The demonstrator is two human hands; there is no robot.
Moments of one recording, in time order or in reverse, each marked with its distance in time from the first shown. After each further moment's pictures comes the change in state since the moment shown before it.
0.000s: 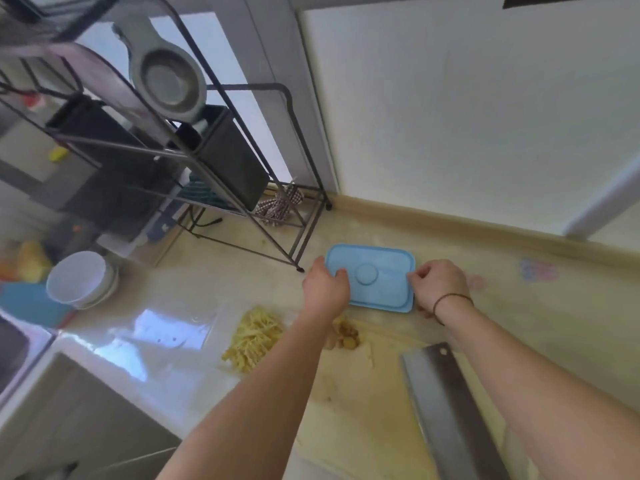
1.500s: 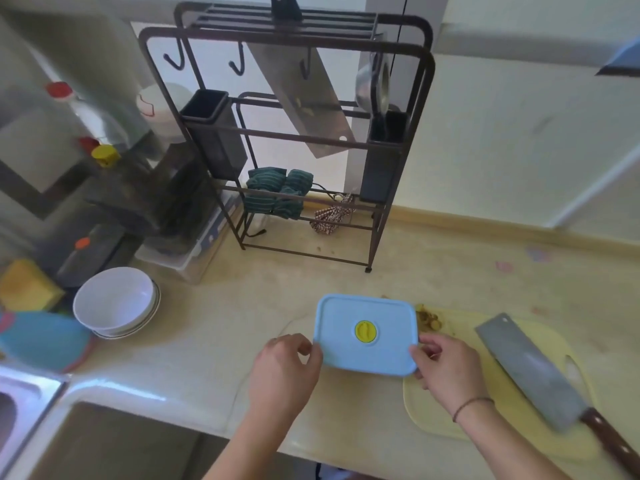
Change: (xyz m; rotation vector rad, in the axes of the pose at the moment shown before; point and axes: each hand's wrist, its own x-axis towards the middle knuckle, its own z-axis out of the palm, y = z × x) left_hand -0.018 -0.206 -0.207 0.205 0.022 0.427; right_hand -0.215 -0.073 0.139 0.155 0.285 0.022
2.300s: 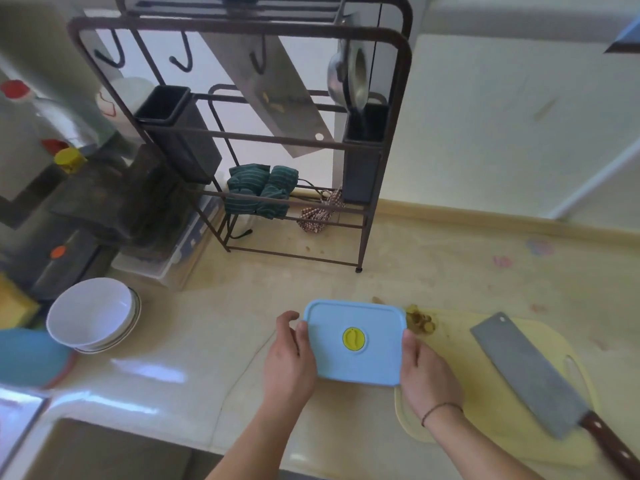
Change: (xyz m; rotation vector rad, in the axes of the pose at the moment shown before) left_hand 0.023 0.023 0.038 -0.287 -0.017 -0.176; right_hand 0.008 -0.004 0.017 -0.227 -0.050 0.137
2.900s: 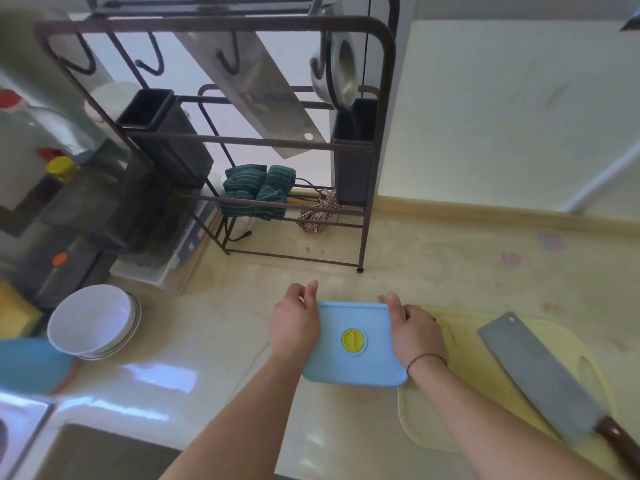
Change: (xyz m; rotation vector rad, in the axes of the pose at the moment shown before) left_hand 0.062 0.037 0.012 0.119 0.014 -0.048; right_hand 0.055 -0.034 0.005 0.108 -0.007 0.052
